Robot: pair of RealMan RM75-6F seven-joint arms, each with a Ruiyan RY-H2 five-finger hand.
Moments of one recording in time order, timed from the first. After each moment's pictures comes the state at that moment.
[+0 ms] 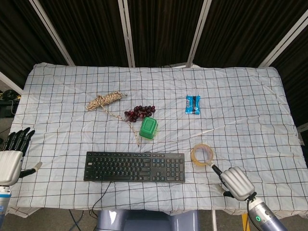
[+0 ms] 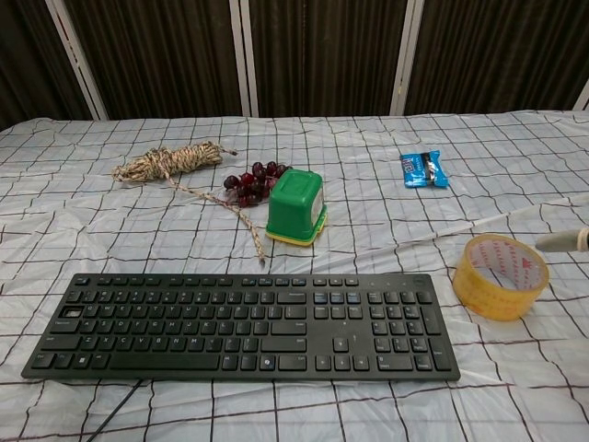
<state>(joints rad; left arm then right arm) -0.12 -1.16 -0.04 -1.61 1.50 1.46 0.08 0.27 -1.16 -0.10 -1.71 -1.71 1.17 -0.13</state>
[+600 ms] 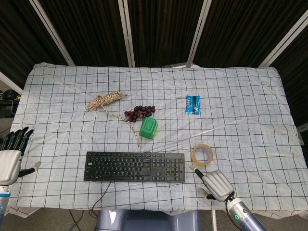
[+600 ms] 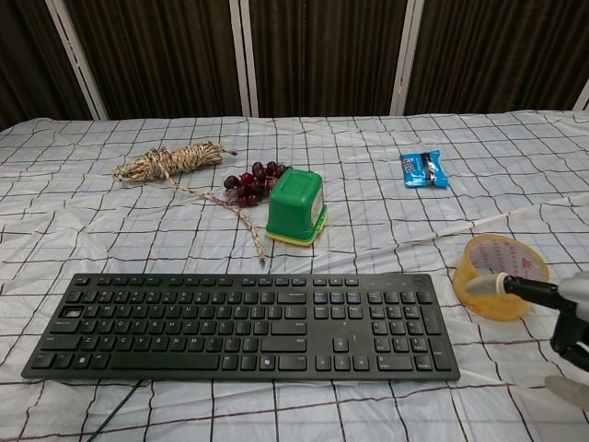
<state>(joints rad) -0.12 -1.16 -0.05 -1.61 1.48 1.46 0.08 0.31 -1.31 -0.06 -1.79 -1.52 1.03 -0.32</state>
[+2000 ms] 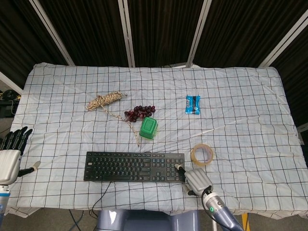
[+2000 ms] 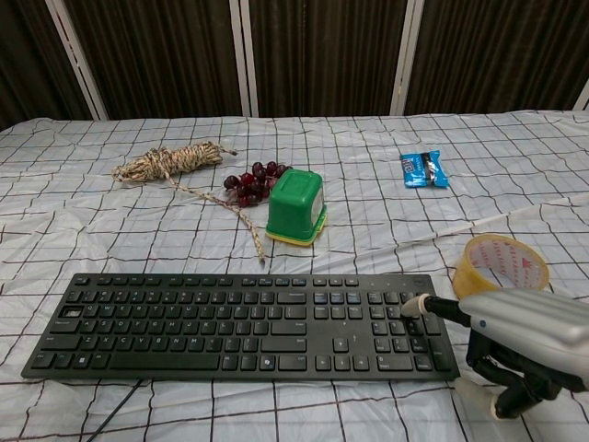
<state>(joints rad) -0.12 -1.16 -0.05 -1.61 1.47 1.46 0.09 0.41 -1.53 0.00 -1.83 -1.11 1.00 -0.63</state>
